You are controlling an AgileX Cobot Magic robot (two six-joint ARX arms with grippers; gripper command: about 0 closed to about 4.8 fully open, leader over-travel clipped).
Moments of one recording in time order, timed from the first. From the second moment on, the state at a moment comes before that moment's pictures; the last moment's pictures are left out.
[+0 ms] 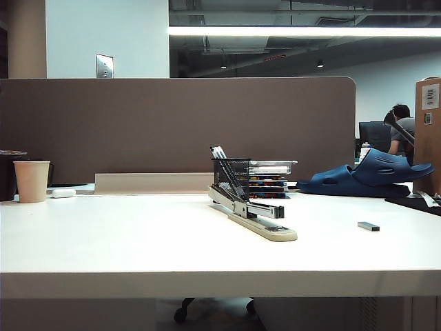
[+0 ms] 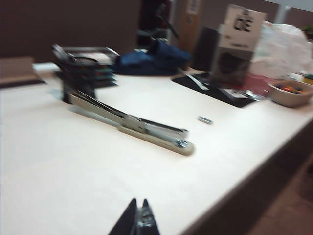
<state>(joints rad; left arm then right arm) -0.06 0.00 0.01 0.00 0.71 -0.06 -0.03 0.00 0.24 -0.25 -0.14 0.05</state>
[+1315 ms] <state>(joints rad) -0.06 0.00 0.01 -0.12 0.74 -0.06 -0.03 0.72 0.72 -0.60 -0.26 0.07</state>
